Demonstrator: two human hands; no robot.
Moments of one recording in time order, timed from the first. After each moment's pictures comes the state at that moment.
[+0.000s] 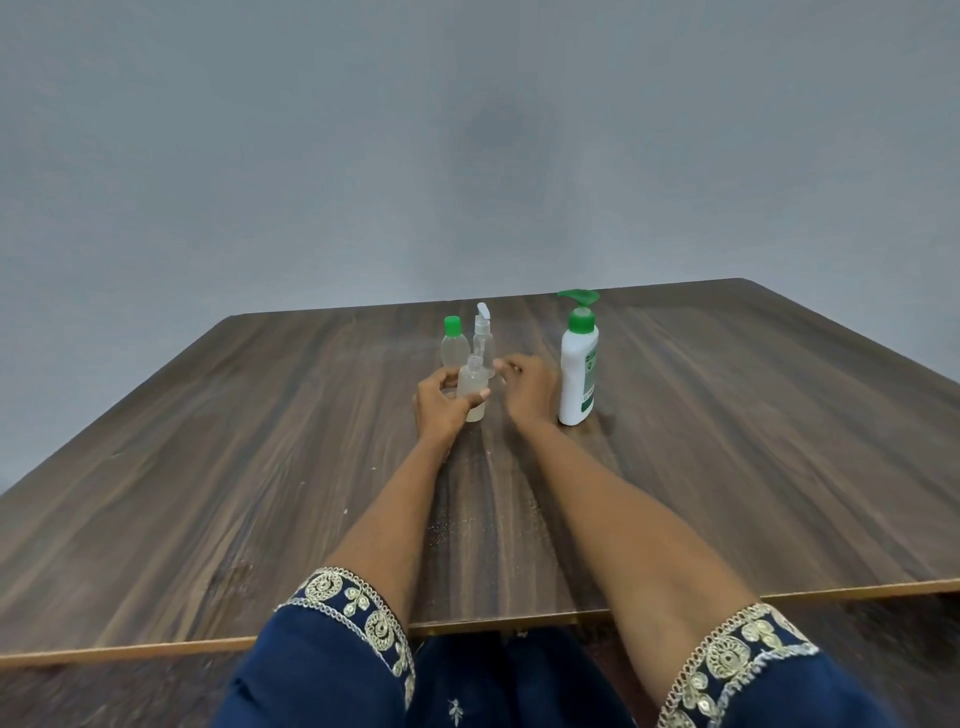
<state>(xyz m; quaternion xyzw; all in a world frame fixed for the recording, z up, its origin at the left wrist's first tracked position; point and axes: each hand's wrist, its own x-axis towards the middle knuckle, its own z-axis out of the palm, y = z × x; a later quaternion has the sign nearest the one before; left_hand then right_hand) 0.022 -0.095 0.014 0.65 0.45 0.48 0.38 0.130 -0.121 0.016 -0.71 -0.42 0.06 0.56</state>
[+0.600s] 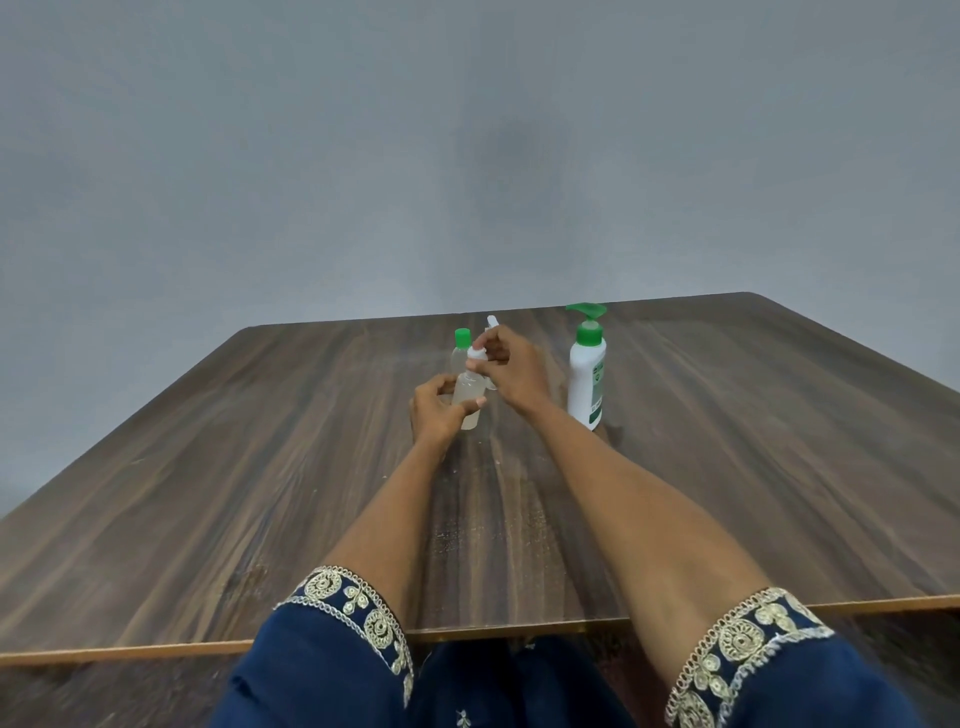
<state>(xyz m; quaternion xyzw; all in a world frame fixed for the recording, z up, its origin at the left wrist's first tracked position) 0.005 -0.090 0.023 0.67 0.46 0.46 0.37 0.120 -0.121 0.054 -0.56 -0.54 0.14 0.61</state>
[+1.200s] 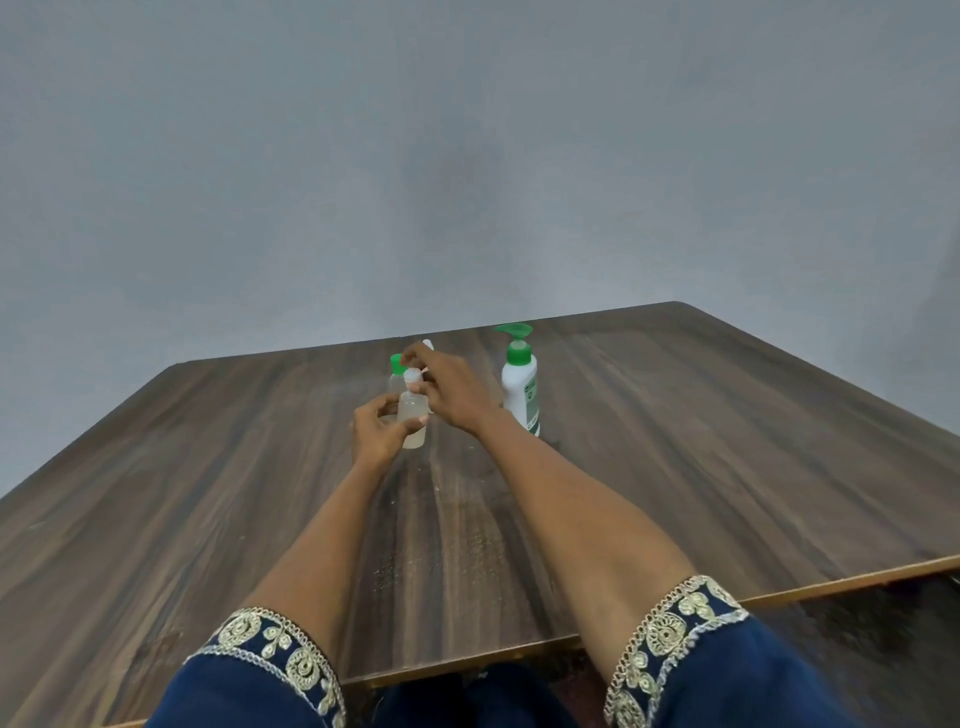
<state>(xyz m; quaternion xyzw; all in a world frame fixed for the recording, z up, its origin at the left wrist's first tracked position) 0.018 -0.076 0.022 0.68 0.43 0.47 0.36 0.137 -0.127 0.072 -0.60 -0.67 0.05 0.44</state>
